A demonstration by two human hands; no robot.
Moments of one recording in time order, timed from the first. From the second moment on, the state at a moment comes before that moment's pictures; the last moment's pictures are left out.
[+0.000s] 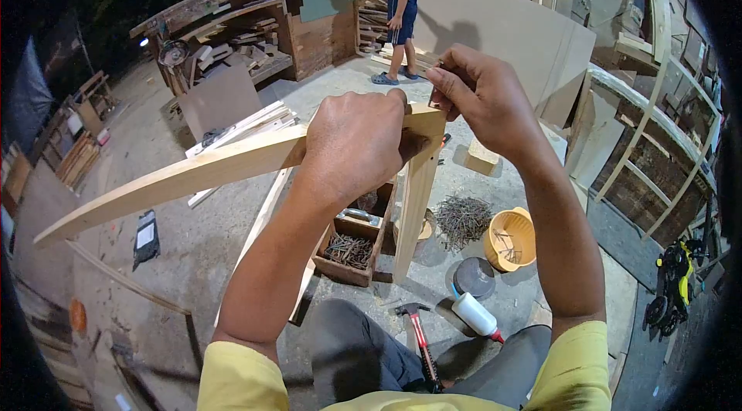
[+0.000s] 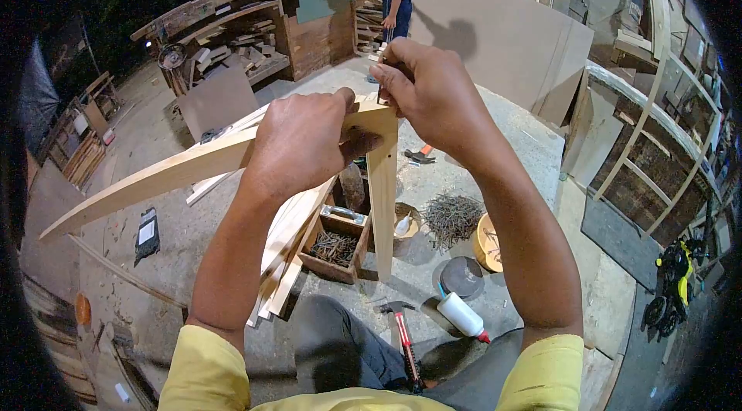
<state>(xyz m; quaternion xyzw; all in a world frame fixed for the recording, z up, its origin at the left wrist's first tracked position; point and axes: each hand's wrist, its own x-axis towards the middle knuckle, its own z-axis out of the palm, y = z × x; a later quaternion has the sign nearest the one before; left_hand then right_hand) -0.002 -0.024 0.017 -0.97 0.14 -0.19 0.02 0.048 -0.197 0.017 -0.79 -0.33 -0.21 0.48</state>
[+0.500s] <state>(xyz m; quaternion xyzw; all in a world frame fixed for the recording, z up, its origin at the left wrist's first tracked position) -0.001 -0.025 0.016 -0.97 0.14 -0.20 0.03 0.053 -0.196 0.007 -0.78 -0.35 -0.25 0.45</state>
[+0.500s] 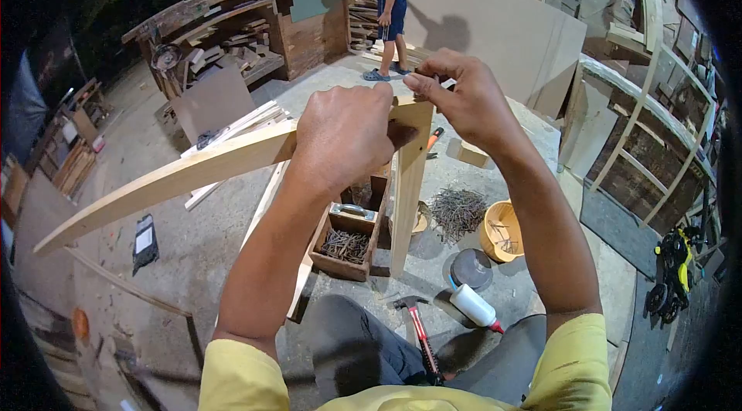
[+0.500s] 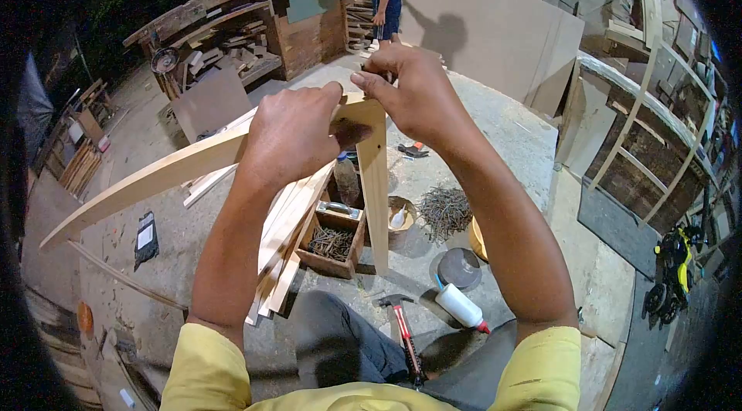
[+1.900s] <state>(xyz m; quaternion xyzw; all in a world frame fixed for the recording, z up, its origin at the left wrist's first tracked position) -0.008 -0.010 0.020 -0.97 0.13 -0.20 -0.01 -0.044 -0.280 0.088 -0.89 -0.26 -0.25 0.27</state>
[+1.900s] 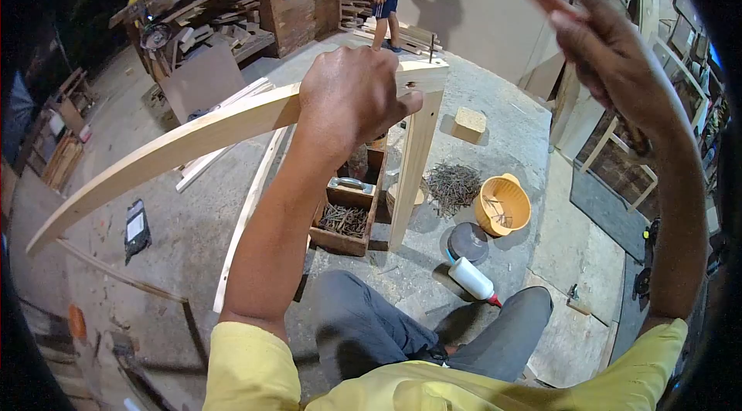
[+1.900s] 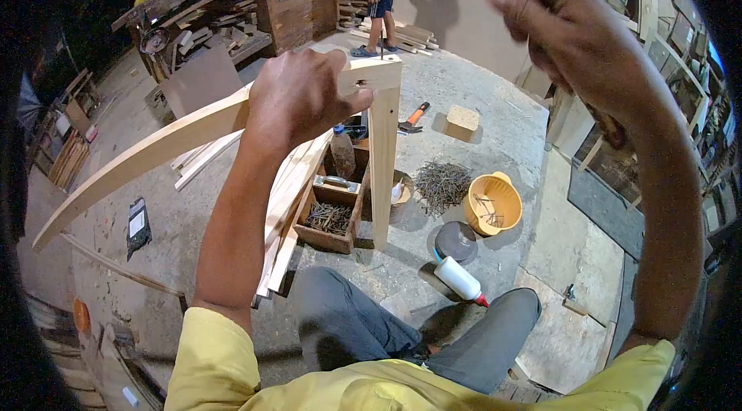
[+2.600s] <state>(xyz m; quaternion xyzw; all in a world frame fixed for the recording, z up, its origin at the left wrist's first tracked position) -0.007 -0.010 0.015 -0.97 0.12 -0.20 0.00 -0.063 -0.287 0.131 -0.87 -0.19 -0.30 0.33</state>
